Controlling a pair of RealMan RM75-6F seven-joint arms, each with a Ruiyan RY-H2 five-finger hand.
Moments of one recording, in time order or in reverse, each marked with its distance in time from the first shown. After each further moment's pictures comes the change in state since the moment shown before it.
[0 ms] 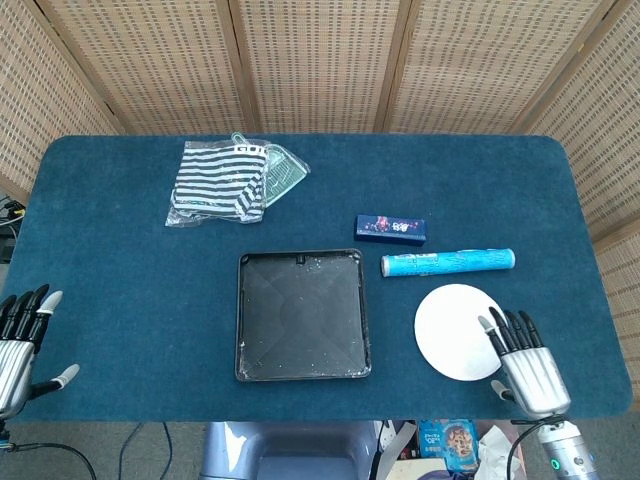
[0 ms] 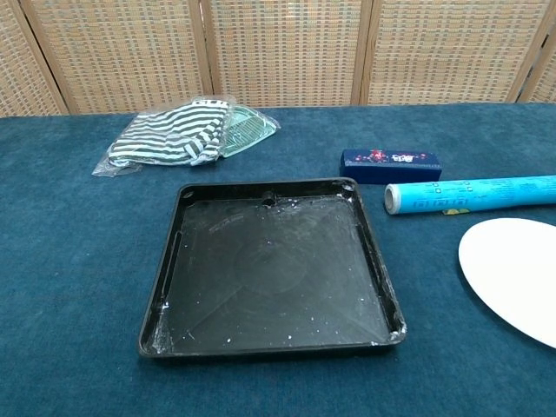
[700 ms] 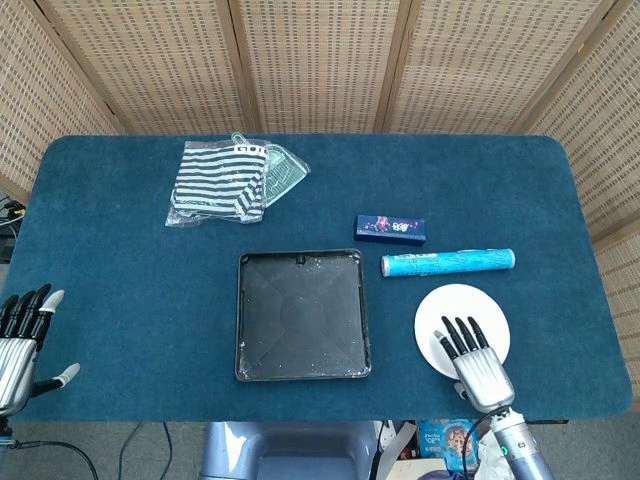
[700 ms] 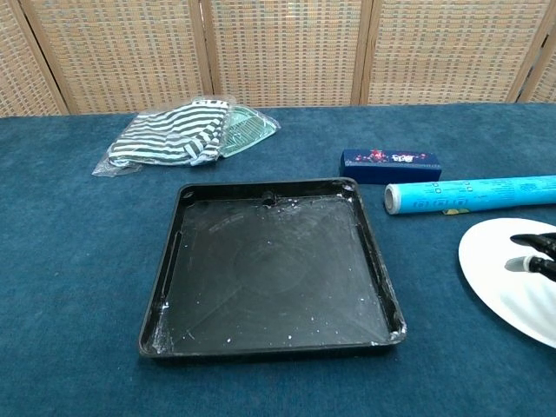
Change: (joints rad) left arm -0.007 -0.001 -0.004 -0.004 -0.025 -0.019 0.001; right arm 0.055 -0.255 -0.007 0.252 0.002 -0.077 -0.037
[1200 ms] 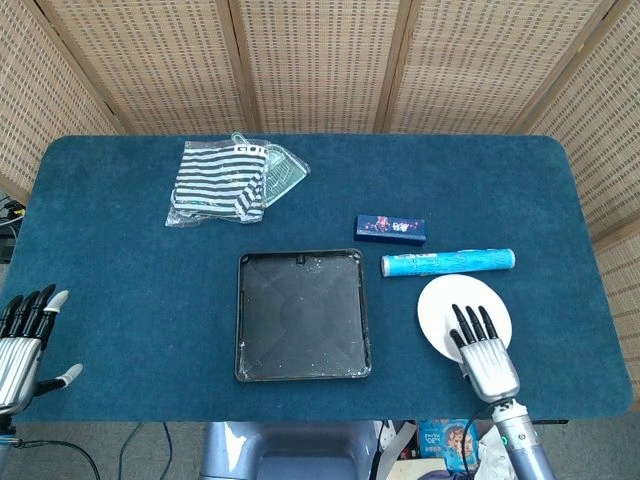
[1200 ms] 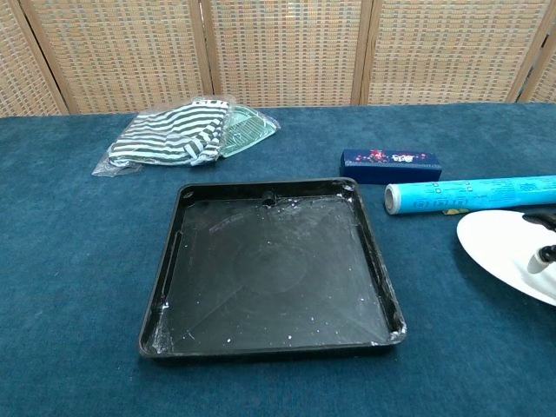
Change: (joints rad) left arm -0.006 -0.009 0.002 -0.001 -0.009 -0.017 0.019; right arm 0.004 -0.033 0.040 0.046 0.042 0.032 -0.037
